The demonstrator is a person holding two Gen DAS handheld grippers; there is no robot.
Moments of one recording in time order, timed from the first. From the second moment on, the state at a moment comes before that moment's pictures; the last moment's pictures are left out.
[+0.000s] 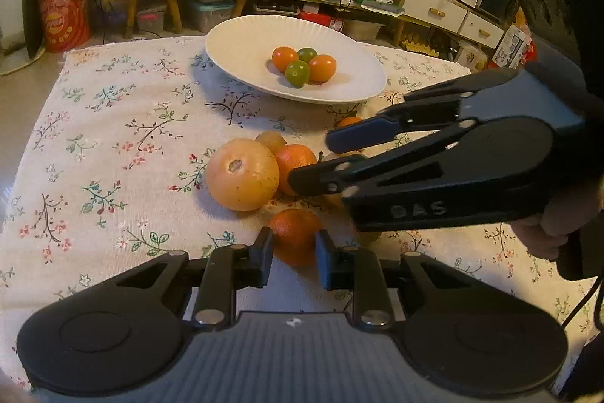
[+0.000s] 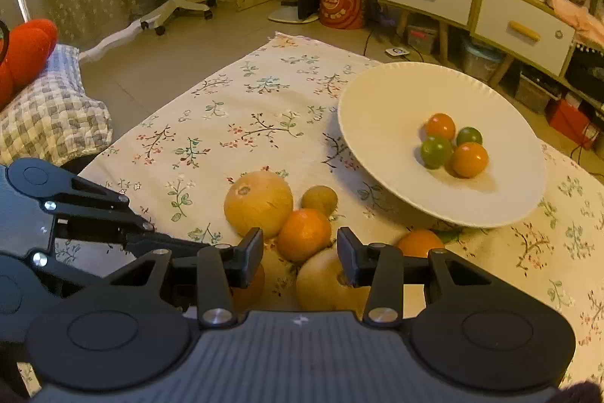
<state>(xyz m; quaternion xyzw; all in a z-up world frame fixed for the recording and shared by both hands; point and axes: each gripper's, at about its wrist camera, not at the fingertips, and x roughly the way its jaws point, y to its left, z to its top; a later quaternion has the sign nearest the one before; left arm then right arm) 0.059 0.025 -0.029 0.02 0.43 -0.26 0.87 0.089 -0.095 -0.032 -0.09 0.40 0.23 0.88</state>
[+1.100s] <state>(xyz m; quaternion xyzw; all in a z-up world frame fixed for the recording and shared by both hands) 0.070 0.022 -0.044 -0.02 0.45 -0.26 0.86 0.101 -0.096 -0.036 -0.08 0.41 0.21 0.88</state>
